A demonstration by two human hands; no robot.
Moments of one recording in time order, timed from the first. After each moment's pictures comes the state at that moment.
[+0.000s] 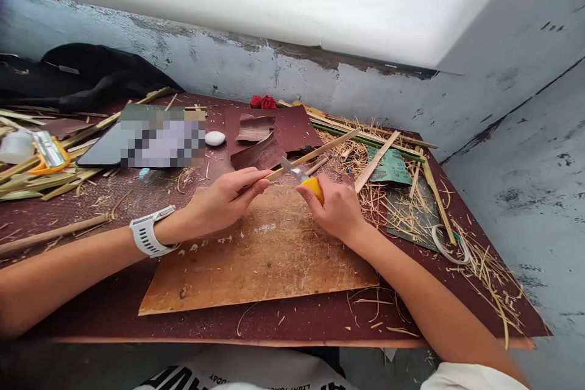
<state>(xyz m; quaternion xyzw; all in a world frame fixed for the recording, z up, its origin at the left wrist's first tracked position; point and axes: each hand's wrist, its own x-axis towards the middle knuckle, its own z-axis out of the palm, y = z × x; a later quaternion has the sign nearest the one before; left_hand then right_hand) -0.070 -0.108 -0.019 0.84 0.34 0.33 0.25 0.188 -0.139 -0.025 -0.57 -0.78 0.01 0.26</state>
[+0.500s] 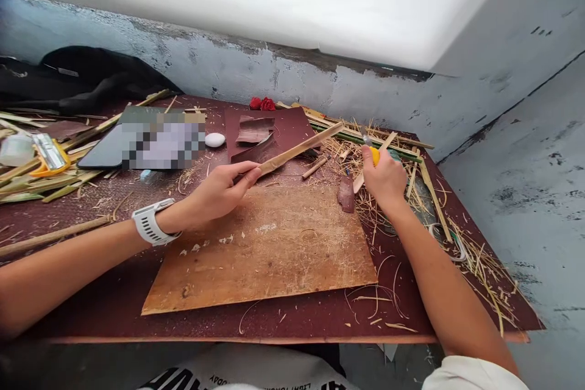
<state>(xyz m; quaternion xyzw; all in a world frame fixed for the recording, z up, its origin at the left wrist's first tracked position) -0.077 -0.089 -0.025 0.80 0.39 0.36 0.28 0.278 -0.084 -0.009 -0.80 -0.56 -0.14 0.18</state>
